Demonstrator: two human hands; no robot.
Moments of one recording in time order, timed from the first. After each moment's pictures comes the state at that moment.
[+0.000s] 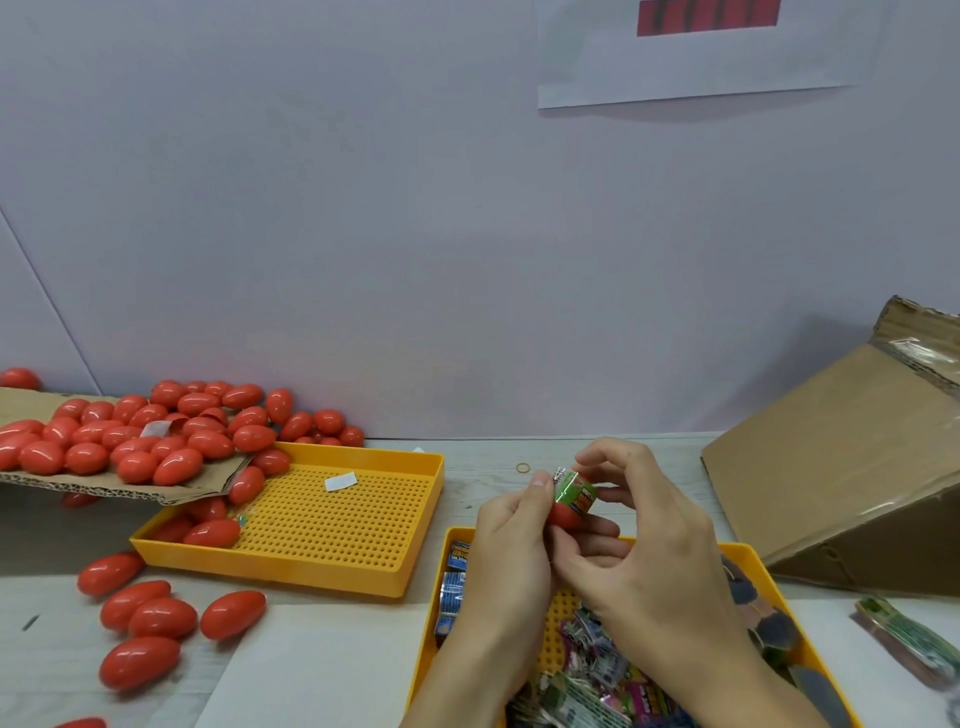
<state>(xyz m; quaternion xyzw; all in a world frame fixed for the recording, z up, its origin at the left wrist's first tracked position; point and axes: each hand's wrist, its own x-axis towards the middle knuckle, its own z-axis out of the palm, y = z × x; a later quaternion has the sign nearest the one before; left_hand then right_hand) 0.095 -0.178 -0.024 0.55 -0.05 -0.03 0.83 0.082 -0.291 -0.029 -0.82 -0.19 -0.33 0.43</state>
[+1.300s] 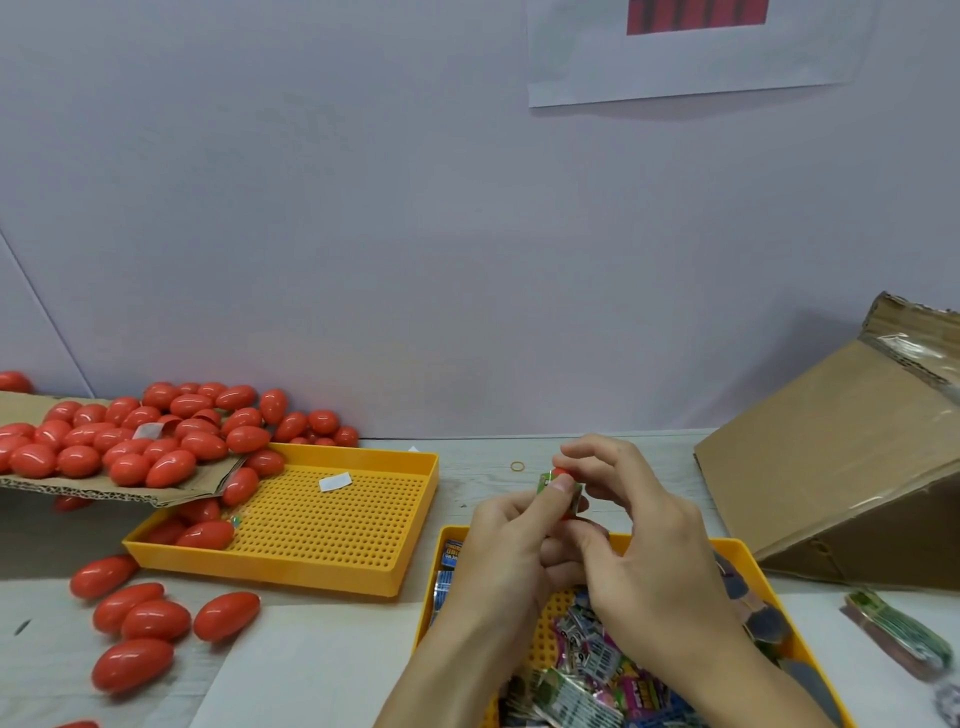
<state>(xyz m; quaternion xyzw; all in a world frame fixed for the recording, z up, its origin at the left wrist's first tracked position) 0.094 -0.173 -0.021 0.54 -0.06 -0.08 0.84 0.084 -0.295 -0.029 -0.82 -0.18 -0.29 0.46</state>
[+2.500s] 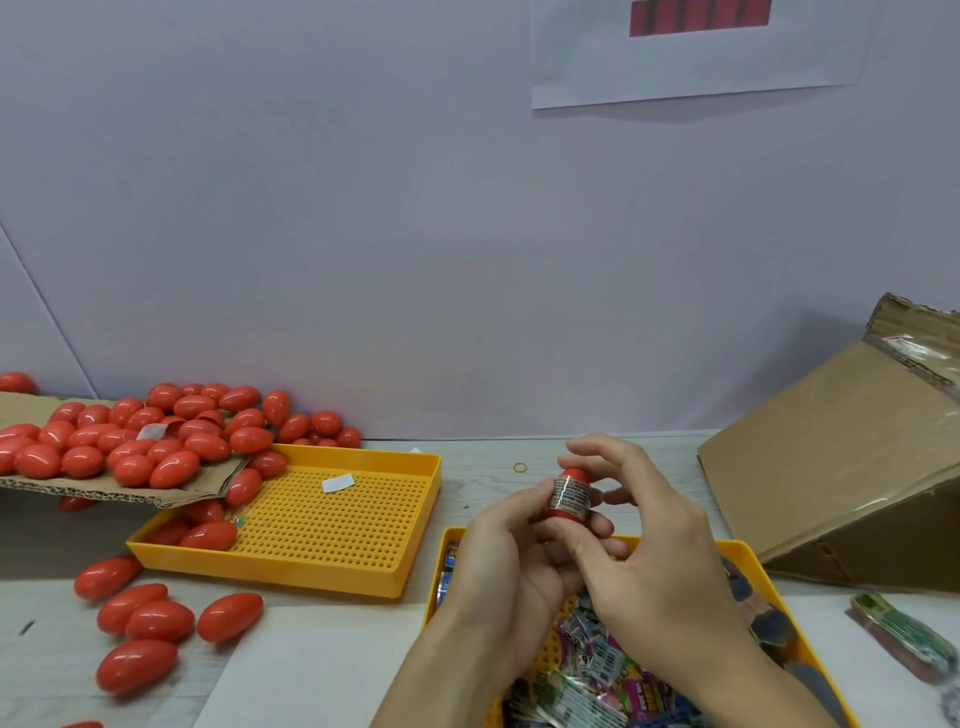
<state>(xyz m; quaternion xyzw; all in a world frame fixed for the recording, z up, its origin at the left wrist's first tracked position) 0.091 -0.168 -0.015 0.39 -0.04 -0.18 0.90 0.082 -0.294 -0.029 -0.80 -0.18 -0.29 0.49</state>
